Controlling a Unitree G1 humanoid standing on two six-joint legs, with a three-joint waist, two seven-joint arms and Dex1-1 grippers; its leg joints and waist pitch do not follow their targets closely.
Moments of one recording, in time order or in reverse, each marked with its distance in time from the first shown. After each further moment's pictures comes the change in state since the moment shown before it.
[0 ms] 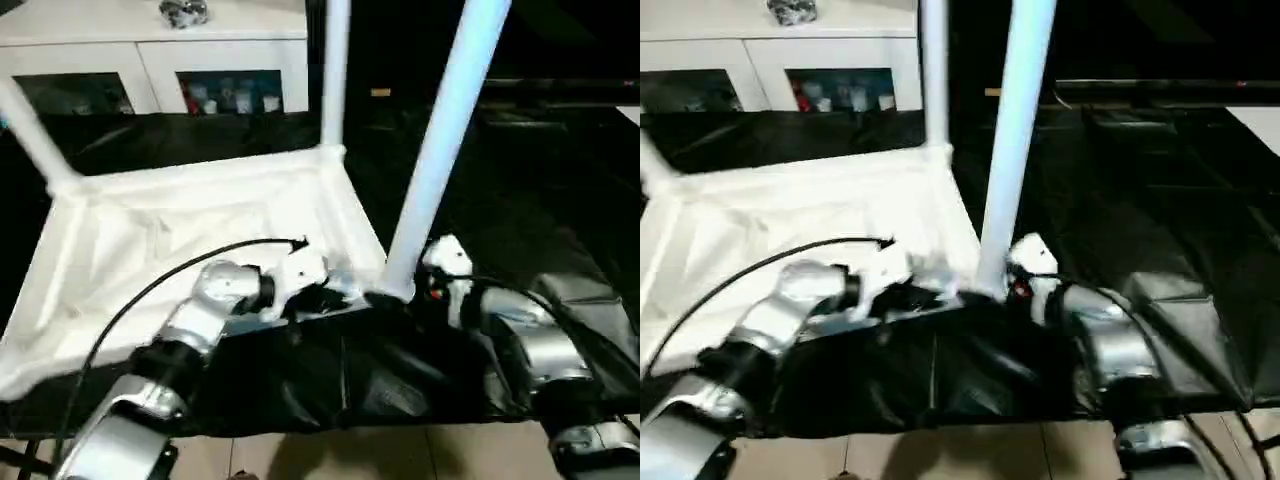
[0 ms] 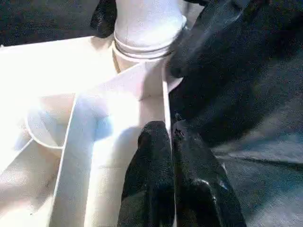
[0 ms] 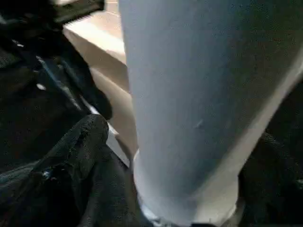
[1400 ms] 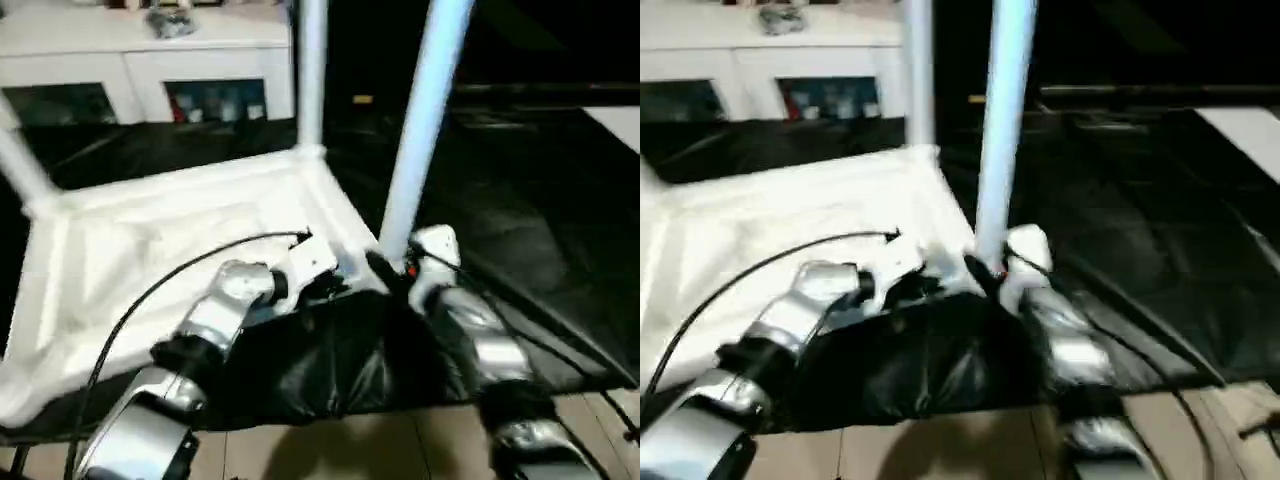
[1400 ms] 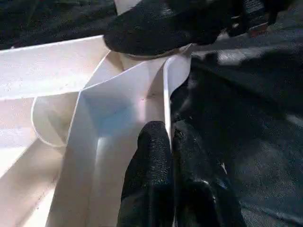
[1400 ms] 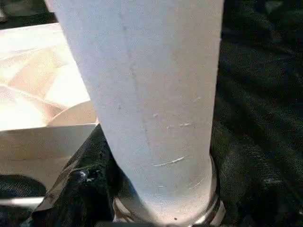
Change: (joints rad) left arm -0.051 -0.110 0.025 0.082 0.069 0.092 0.258; right arm -0.052 0.294 -0.137 0.102 -0.058 0.022 -0.639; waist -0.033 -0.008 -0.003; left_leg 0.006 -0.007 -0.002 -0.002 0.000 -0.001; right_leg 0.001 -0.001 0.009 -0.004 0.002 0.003
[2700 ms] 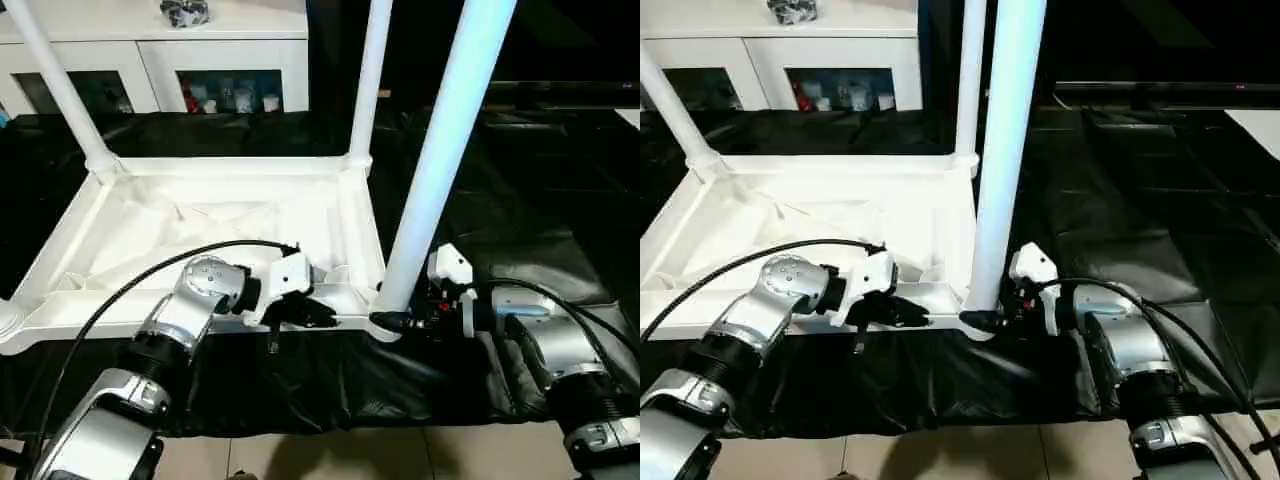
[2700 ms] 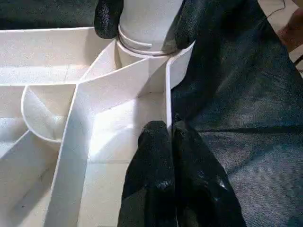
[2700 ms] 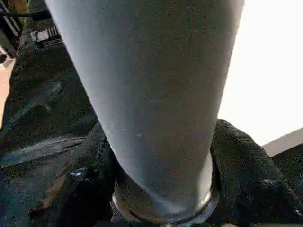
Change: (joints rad) left arm 0.031 0.171 -0.037 -0.054 -0.102 -0.119 -0.426; right arm 0.041 -0.358 0.194 -0.130 0.063 0.019 0.850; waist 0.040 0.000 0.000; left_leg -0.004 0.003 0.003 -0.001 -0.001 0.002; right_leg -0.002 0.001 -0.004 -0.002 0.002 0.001
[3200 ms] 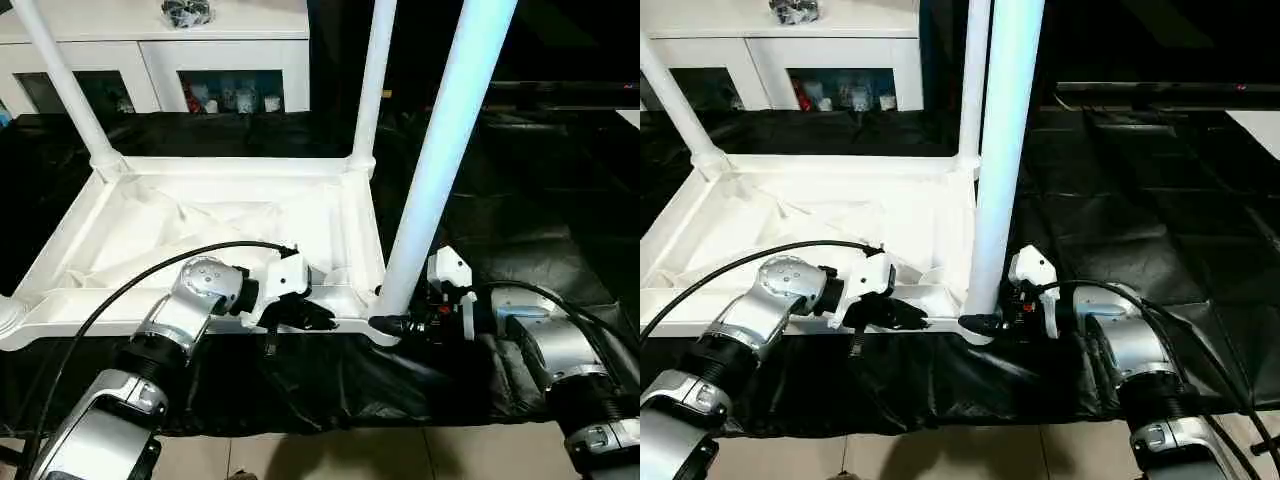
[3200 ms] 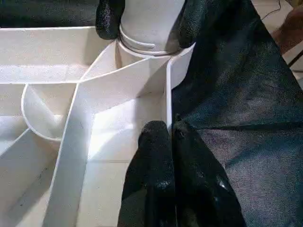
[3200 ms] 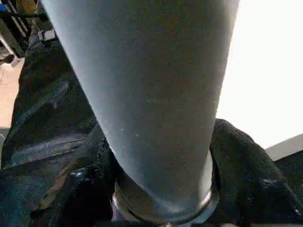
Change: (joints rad) left arm 0.005 0.006 0.000 -0.002 -0.007 0.002 -0.015; right arm 0.006 0.005 0.004 -0.008 0.011 0.011 0.013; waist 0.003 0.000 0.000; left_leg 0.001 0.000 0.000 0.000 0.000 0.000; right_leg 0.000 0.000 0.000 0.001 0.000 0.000
